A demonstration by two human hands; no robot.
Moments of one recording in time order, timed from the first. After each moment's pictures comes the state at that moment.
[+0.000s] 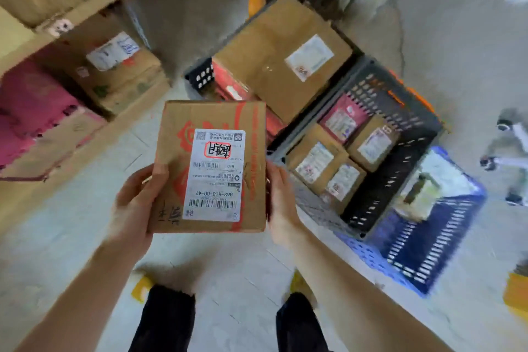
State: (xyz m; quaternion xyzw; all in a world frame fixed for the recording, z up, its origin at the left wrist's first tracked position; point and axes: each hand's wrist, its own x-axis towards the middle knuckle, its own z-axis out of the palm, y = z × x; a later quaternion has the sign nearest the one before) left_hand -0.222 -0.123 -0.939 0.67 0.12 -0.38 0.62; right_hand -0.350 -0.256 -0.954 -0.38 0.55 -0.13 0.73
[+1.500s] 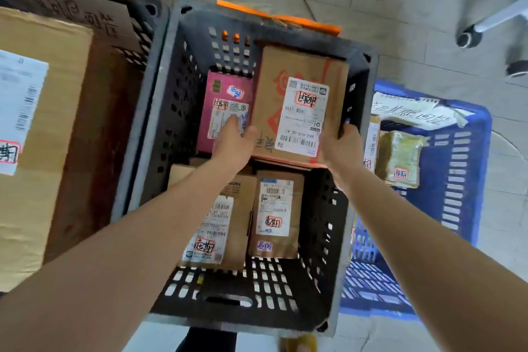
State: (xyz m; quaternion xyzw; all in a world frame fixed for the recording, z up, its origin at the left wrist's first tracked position) left_hand -0.442 -0.625 -1.170 0.77 -0.31 -0.54 0.16; right_hand -0.602 -0.644 -1.170 -0.36 0.82 -0.16 0.41
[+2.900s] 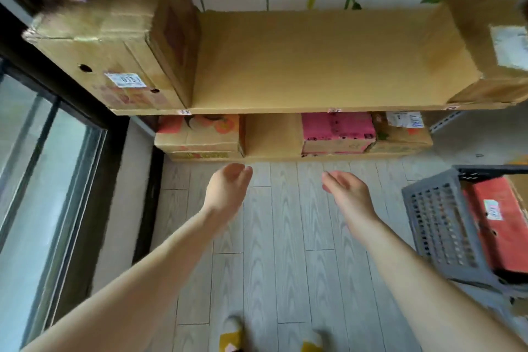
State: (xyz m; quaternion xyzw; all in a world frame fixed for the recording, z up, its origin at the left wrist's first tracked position) left_hand -0.144 0.282 -0.841 0.85 0.17 -0.15 0.47; right_hand -0.156 0.081 -0.875 -0.77 0.29 0.13 0.56
